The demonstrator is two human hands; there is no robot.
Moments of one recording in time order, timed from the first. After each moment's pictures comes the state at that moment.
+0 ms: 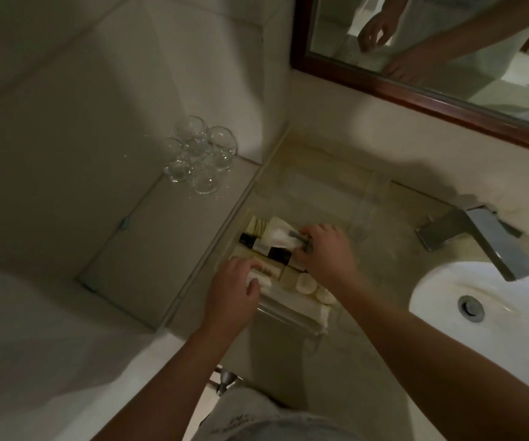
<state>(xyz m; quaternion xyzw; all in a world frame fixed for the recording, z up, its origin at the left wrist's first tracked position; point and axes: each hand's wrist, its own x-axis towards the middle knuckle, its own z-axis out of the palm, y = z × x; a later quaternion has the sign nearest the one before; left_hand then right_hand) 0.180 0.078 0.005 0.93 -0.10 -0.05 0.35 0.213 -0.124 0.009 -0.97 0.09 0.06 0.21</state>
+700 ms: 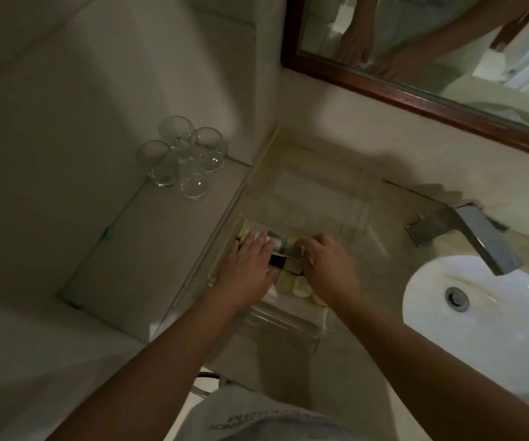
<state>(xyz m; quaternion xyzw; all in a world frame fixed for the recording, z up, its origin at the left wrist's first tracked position) 0.239 0.051 -0.013 0.93 -0.27 -0.22 0.11 0.192 -0.123 -0.002 -0.98 0.09 0.05 0.19</state>
